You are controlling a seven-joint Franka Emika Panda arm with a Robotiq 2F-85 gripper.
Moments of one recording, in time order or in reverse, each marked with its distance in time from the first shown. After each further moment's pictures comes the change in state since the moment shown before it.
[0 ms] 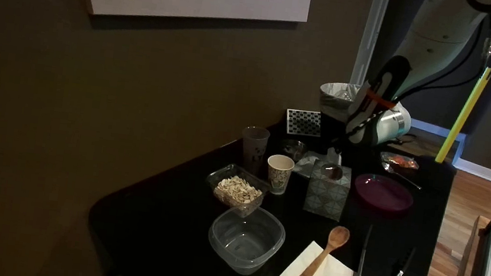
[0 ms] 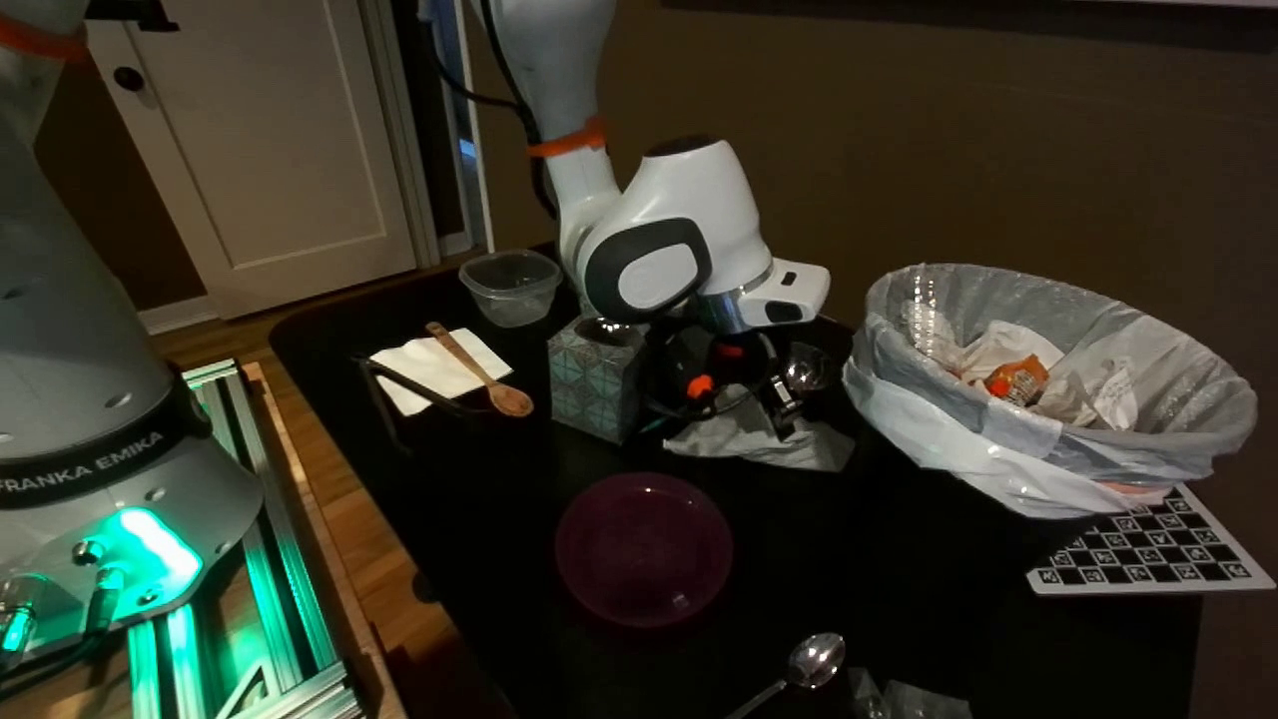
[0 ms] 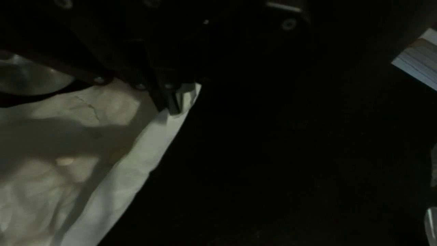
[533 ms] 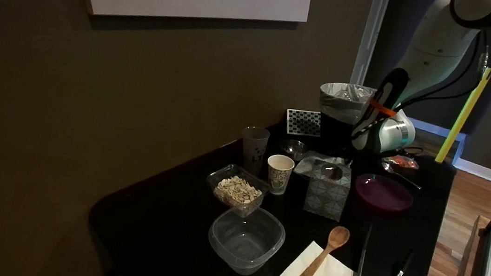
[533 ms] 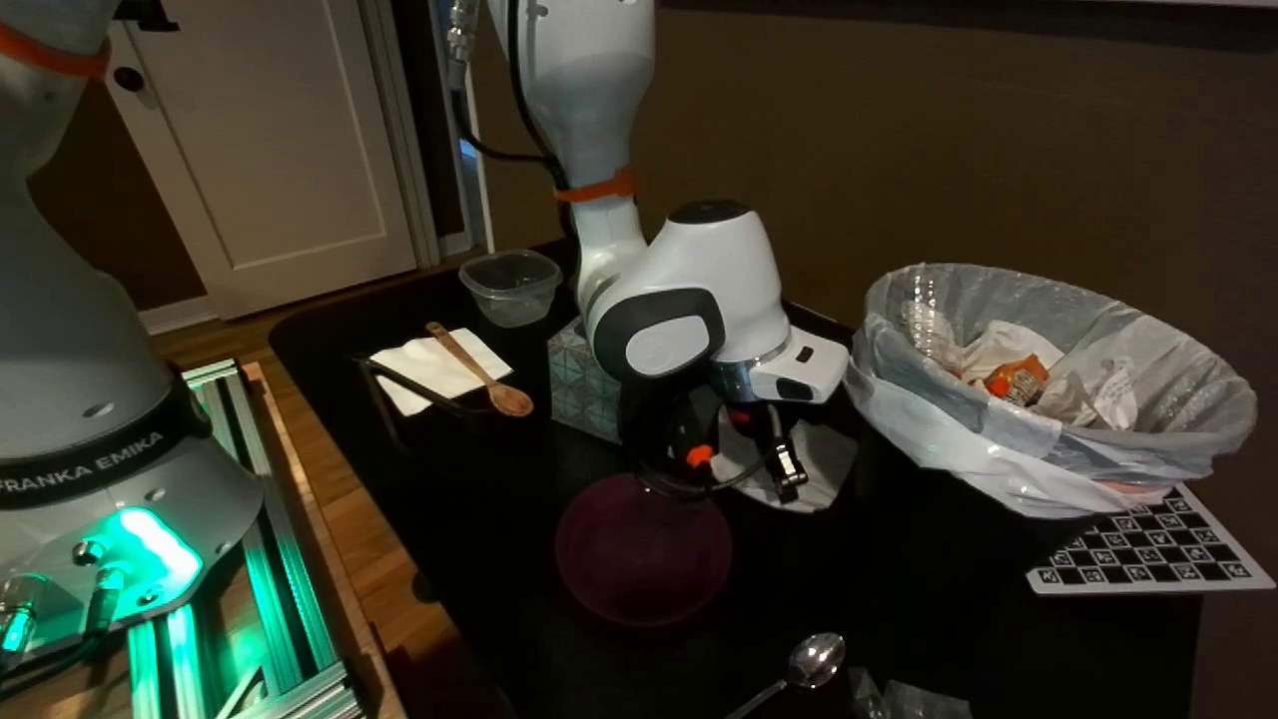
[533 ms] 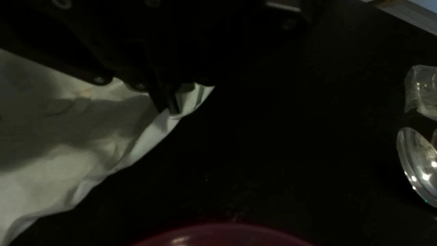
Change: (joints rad) arm -0.209 0.093 0.115 0.053 0.000 0.008 0.002
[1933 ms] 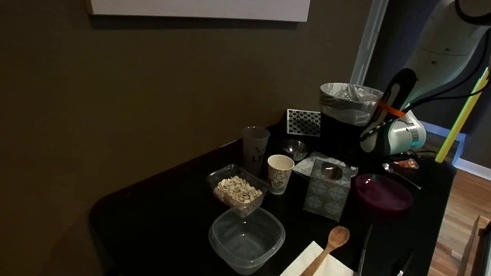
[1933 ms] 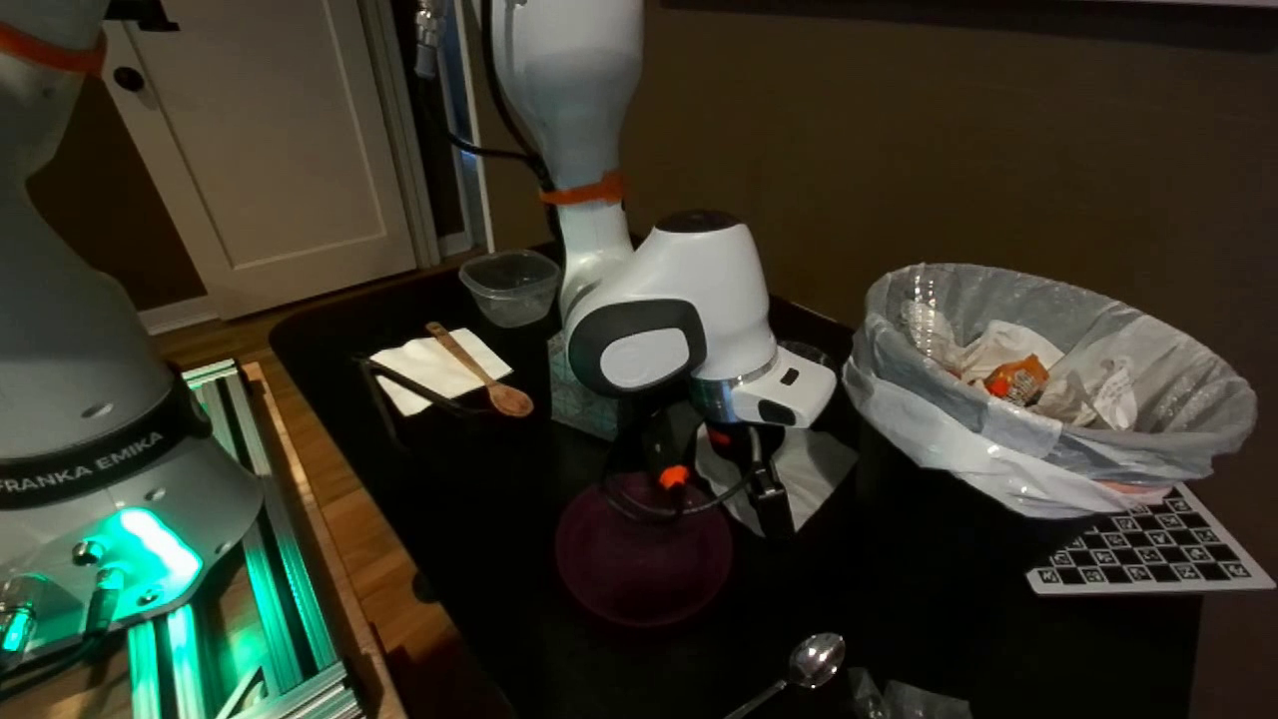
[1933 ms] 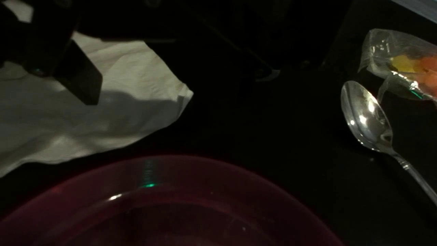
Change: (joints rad) arm -0.018 -0.021 -0.018 -0.069 0.000 -0.014 -0.008
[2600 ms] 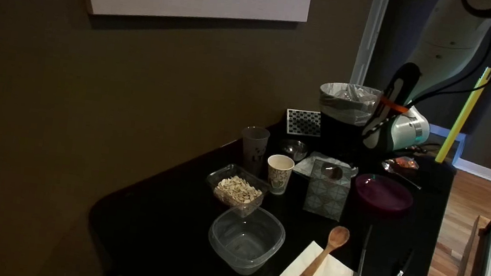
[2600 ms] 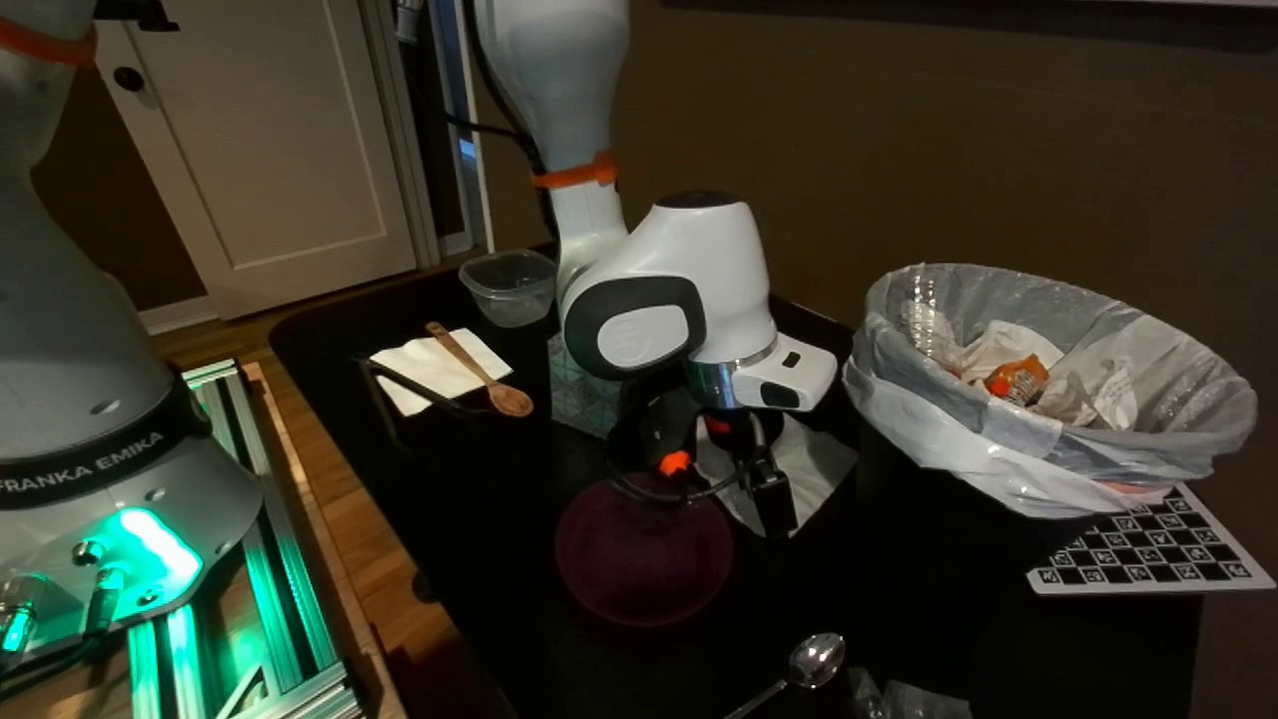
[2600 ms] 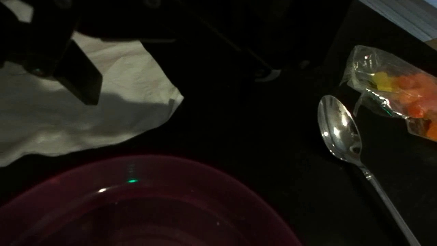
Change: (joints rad) arm 0.080 -0.048 -0.078 -0.035 -0.001 -0.056 -0.039
